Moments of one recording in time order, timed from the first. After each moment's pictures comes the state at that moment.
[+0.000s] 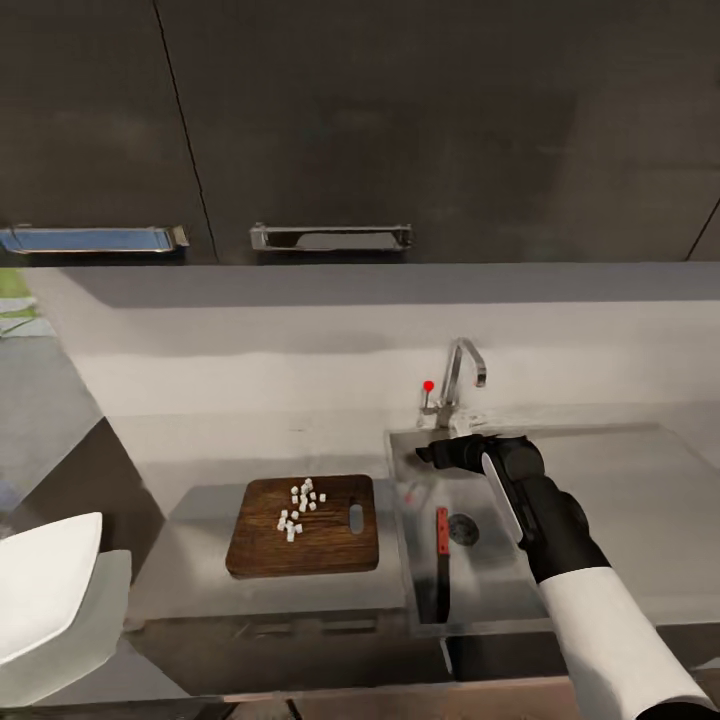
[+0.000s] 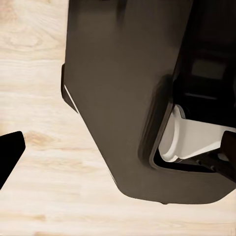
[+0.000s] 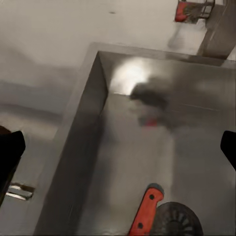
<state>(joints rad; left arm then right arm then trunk) -0.07 -0.02 -0.04 0.08 0.22 -0.11 -0.06 -0.76 -0.01 0.11 -1.20 0.03 0.87 0.25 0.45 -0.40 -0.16</state>
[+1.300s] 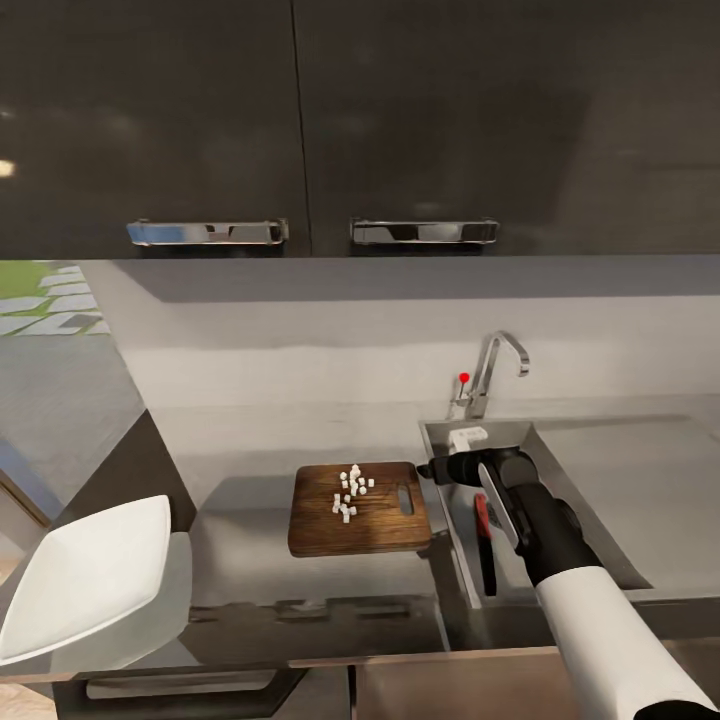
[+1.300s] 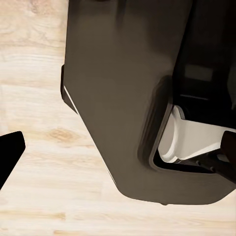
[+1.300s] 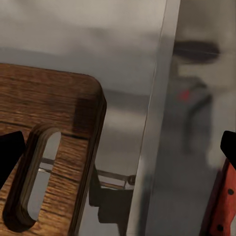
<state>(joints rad) -0.07 -0.02 -0.04 0.07 0.22 -0.12 -0.06 -0.76 -0.01 0.11 -1.09 0.04 0.87 0.24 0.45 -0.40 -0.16</state>
